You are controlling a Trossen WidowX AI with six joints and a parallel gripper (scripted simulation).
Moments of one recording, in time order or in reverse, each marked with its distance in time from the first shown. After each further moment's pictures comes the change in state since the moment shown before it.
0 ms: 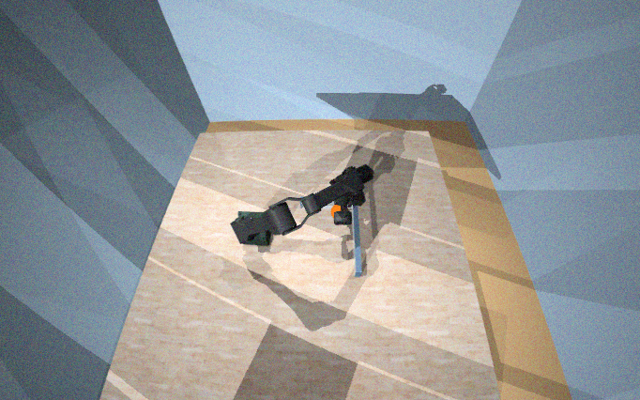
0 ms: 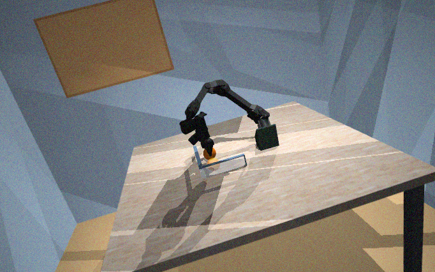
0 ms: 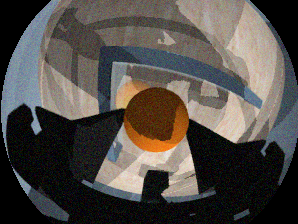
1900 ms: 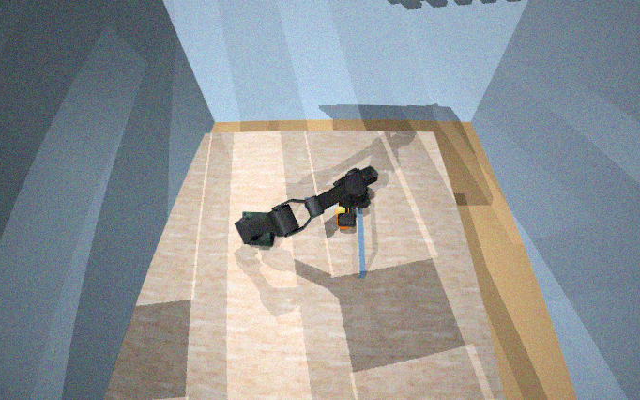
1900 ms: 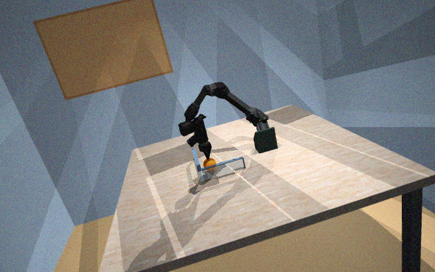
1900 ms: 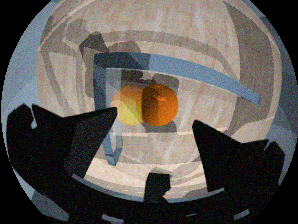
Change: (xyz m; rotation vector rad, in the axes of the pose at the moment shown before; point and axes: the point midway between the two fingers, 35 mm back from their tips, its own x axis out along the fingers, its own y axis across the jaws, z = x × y) arm 0.000 -0.006 0.003 0.044 -0.032 -0.018
